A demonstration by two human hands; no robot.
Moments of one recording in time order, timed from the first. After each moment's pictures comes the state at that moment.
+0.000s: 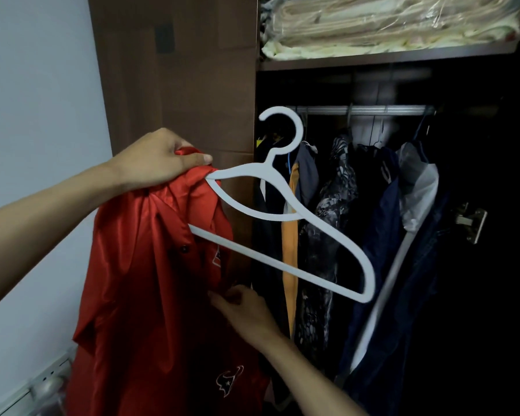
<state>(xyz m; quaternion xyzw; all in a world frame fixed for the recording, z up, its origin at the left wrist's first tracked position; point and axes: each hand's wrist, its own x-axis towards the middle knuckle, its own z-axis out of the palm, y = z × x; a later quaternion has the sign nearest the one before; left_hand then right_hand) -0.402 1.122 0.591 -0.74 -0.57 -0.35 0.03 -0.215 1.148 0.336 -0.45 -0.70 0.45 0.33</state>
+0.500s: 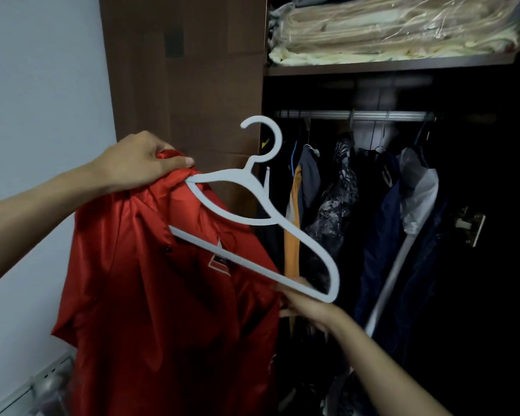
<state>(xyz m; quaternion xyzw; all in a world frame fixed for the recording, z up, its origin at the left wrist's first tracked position) -0.435 1.100 0.588 -0.71 -0.62 -0.32 0.08 -0.133 1.175 0.359 -0.42 -0.67 0.51 0.33</state>
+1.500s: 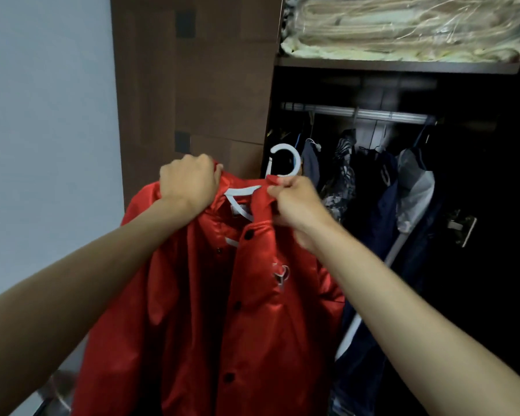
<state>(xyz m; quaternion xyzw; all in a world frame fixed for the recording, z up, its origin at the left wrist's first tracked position) -0.363 1.137 0.523 -0.58 -0.71 -0.31 0.25 -0.191 1.125 0.516 -0.42 -0.63 0.41 0.51</state>
